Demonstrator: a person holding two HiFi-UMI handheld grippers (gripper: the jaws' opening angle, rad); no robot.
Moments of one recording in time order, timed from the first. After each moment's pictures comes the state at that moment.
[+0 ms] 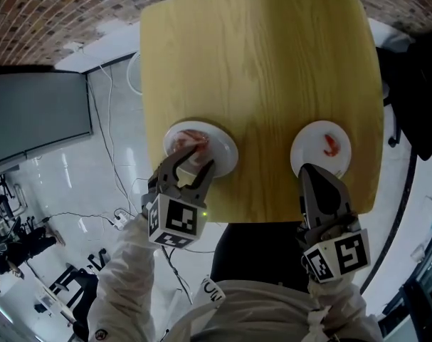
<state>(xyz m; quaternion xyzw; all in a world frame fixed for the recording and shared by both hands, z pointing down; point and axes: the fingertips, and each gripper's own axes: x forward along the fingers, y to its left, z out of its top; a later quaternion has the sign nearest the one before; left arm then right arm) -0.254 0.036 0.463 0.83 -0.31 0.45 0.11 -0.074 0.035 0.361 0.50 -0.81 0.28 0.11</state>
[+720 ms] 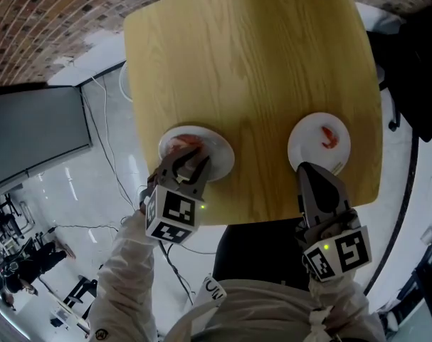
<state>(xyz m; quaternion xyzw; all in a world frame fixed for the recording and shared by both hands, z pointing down) -0.251 0.029 0.480 0.83 -0.26 0.48 0.14 -0.072 0.041 0.370 0.52 -0.79 0.30 0.09</state>
